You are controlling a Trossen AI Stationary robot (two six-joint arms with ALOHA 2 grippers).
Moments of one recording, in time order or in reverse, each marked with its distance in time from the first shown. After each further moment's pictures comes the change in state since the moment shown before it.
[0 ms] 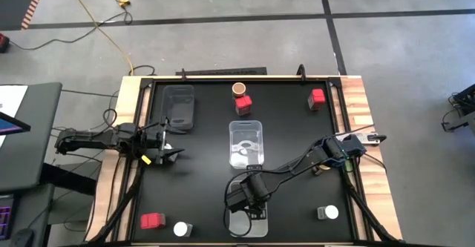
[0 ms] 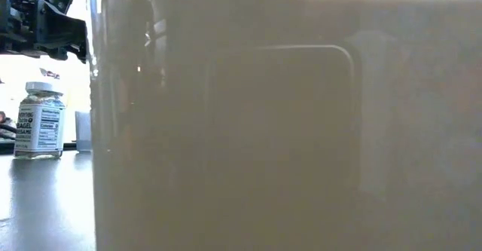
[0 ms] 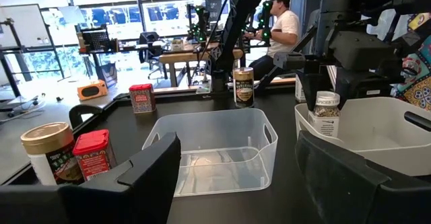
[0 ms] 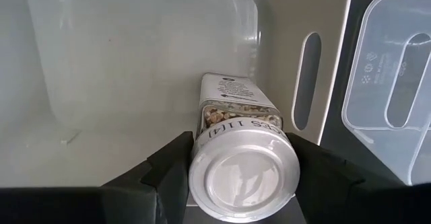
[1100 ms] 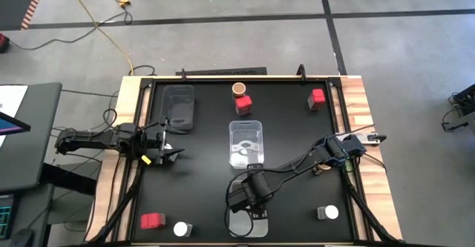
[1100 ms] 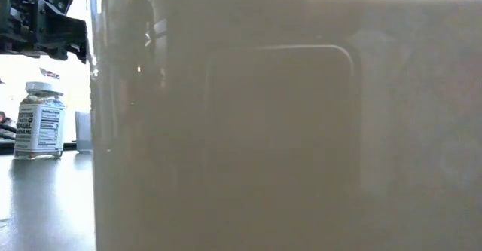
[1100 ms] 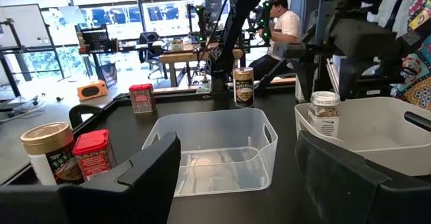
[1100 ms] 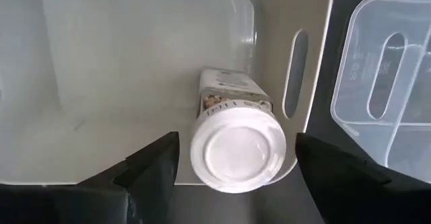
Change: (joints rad) left arm 0.000 0.000 0.000 0.000 0.000 0.000; right arm 0.005 -0.008 0.051 -0.043 0.001 -0.009
